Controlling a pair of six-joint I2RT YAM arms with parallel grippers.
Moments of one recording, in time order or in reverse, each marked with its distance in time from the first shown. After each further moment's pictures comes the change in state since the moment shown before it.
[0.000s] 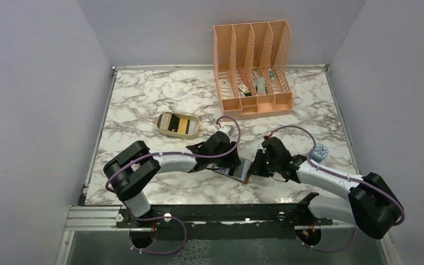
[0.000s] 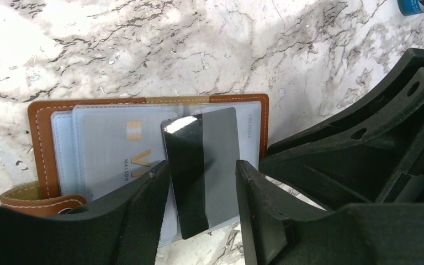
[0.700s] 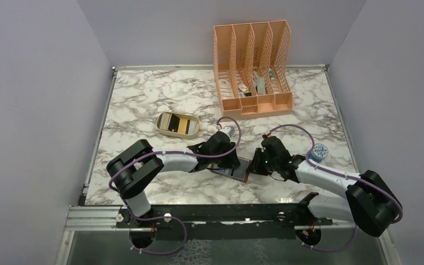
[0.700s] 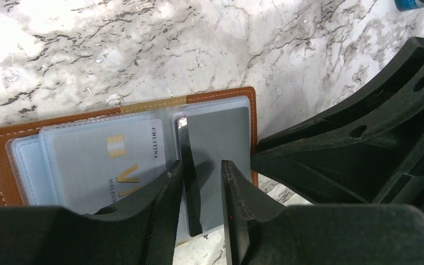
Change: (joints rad) left arm 0.004 0.034 0.002 0.037 0.056 -0.021; right arm 0.000 0.035 -0.006 0.072 0.000 -0.024
